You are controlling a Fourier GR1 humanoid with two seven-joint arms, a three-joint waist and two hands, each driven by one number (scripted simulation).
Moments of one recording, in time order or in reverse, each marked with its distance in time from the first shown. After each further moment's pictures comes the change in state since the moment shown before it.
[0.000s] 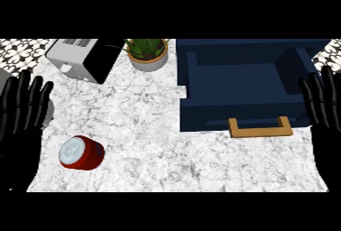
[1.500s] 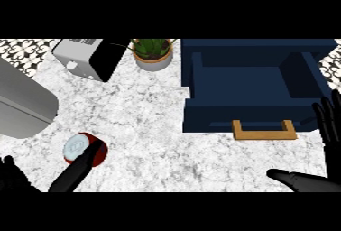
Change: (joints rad) left arm 0.254 -0.114 -0.314 -0.051 -0.885 1.035 0.754; right arm 0.159 0.022 -0.110 0.024 -0.034 -0.046 0.136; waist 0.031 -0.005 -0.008
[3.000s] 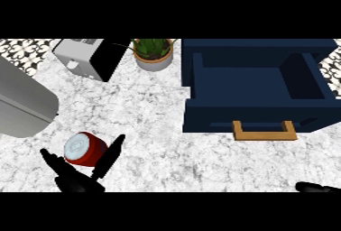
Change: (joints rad) left arm -0.125 0.056 -0.044 0.556 0.612 0.404 -0.433; right arm 0.028 -0.035 -0.121 -0.108 -0.086 0.061 0.084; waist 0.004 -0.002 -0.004
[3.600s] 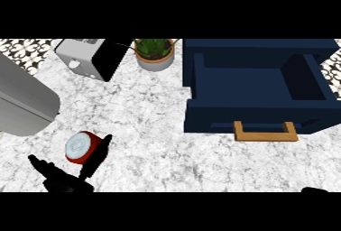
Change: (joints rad) left arm 0.030 -0.041 0.152 0.030 0.272 -0.082 -0.271; right arm 0.032 -0.003 -0.029 -0.014 -0.011 0.023 -0.010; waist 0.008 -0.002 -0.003
